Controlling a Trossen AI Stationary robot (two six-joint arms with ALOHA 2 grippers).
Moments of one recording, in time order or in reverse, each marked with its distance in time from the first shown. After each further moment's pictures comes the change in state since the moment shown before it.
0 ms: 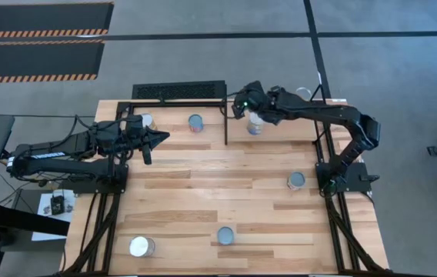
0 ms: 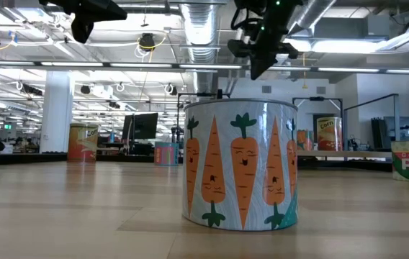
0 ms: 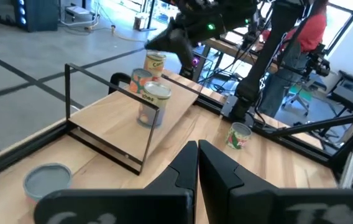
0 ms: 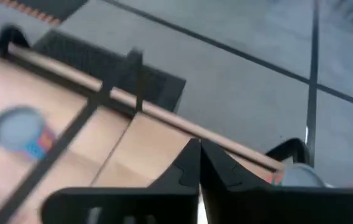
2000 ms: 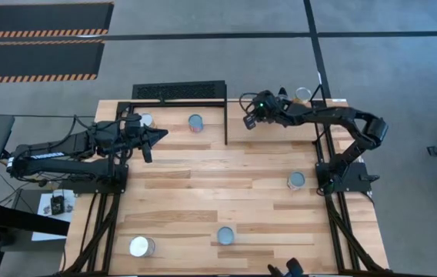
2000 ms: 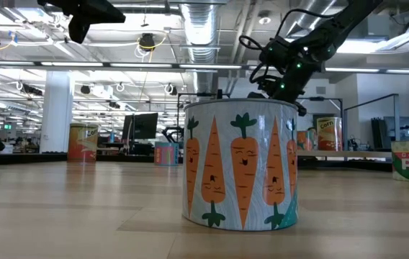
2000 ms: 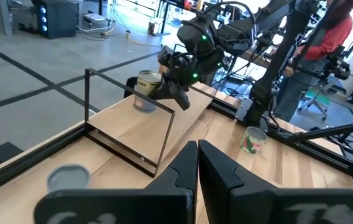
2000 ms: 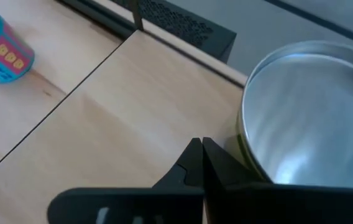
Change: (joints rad) left arm 0.000 -0.012 0.001 -0.017 -0.065 0.010; right arm -0.269 -0.046 -0.547 0.607 -0.457 -0.255
